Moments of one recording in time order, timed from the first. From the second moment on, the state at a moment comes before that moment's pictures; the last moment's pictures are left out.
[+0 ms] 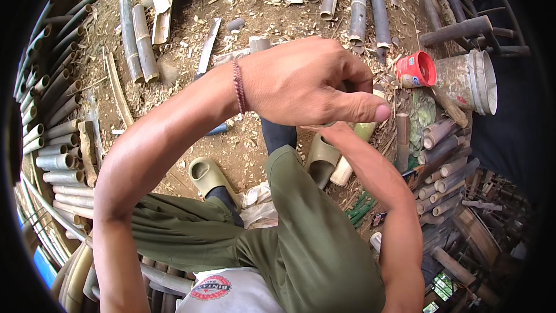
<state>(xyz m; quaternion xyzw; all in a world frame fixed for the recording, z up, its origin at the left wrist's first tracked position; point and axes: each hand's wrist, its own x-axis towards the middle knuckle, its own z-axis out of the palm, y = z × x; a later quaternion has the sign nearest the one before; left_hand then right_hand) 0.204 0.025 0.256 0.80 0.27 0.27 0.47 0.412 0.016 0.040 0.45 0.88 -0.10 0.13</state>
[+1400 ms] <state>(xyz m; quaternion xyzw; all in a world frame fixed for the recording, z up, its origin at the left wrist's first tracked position) 0.226 0.014 0.113 0.55 0.47 0.65 0.25 0.344 0.045 0.254 0.15 0.62 -0.63 -0.45</state>
